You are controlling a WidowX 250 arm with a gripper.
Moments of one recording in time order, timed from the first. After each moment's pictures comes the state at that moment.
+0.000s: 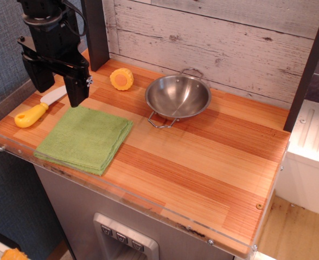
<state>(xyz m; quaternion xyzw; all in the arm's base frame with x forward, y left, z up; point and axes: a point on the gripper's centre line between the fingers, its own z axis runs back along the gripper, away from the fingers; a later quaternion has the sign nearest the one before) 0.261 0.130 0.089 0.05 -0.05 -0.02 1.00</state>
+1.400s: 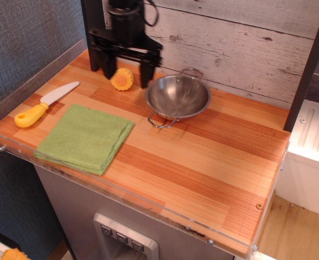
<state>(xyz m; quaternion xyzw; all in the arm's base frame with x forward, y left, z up) 0.353 0.077 0.067 0.03 -0.06 0.06 1.00</state>
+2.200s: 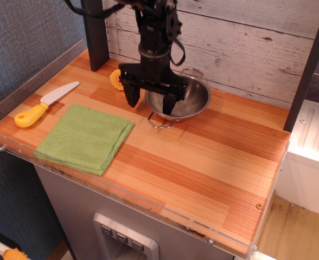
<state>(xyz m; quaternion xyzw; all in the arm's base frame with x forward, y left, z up) 0.363 0.055 0.018 0.06 -0.07 0.07 0.99</state>
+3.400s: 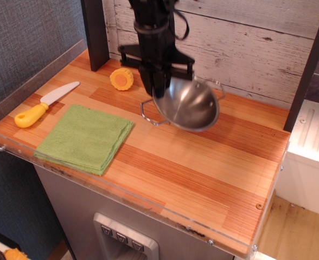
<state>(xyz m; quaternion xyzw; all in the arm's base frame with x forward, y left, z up) 0.341 0.032 0.078 0.00 -0.11 0.04 0.99</state>
